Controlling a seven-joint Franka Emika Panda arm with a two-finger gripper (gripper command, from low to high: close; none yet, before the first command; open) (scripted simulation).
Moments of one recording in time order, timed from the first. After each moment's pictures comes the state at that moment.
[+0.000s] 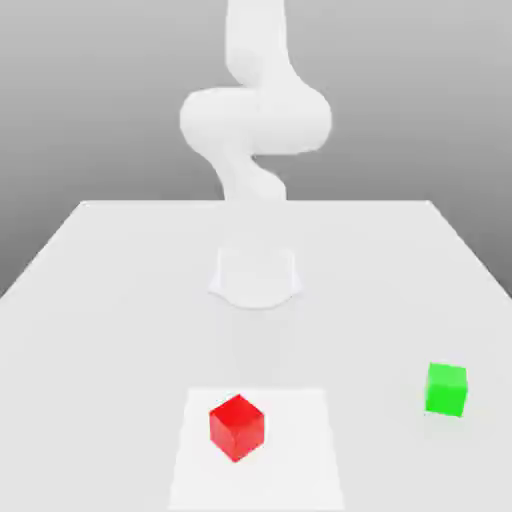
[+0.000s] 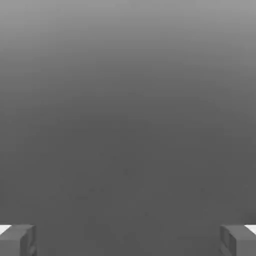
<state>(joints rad) 0.00 -0.71 0.00 -2.34 -0.04 2.35 0.74</state>
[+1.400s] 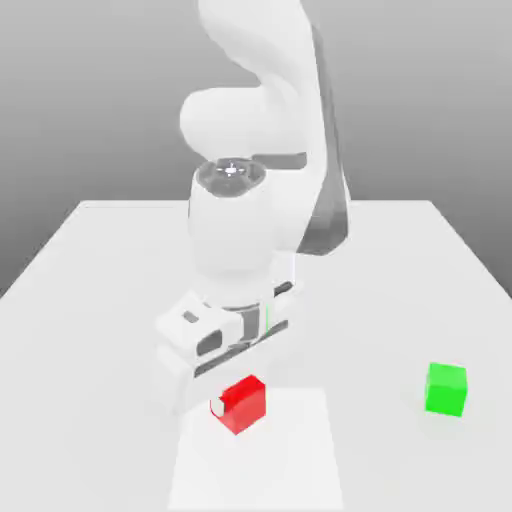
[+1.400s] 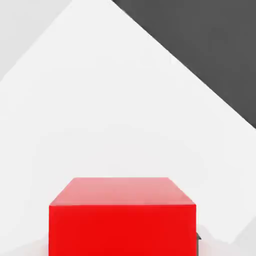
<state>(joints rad) 0.08 0.05 -0.05 -2.72 0.01 2.76 0.05</state>
